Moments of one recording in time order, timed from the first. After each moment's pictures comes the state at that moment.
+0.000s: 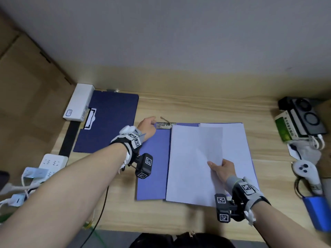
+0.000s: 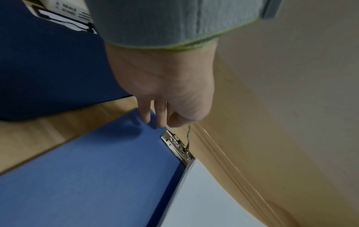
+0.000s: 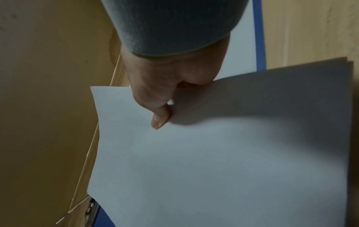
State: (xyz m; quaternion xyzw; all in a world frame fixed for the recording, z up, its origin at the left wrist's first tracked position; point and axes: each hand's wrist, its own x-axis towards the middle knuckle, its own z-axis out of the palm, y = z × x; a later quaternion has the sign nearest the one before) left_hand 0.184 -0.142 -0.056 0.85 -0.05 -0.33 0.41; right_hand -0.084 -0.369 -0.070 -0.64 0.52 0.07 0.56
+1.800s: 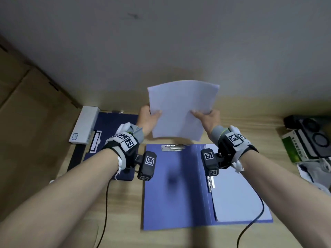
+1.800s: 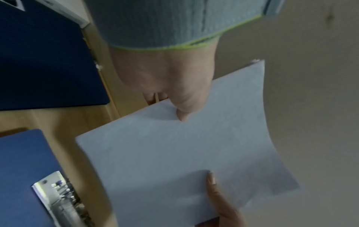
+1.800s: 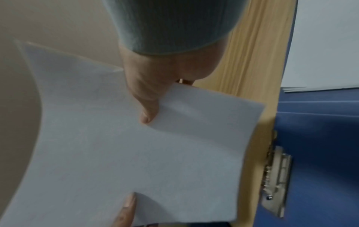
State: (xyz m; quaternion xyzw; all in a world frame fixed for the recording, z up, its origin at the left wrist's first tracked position) left_hand 0.245 -0.174 0.081 0.80 -0.04 -0.19 0.56; right_hand 0.158 -0.372 0.070 -0.63 0.35 -0.10 0.68
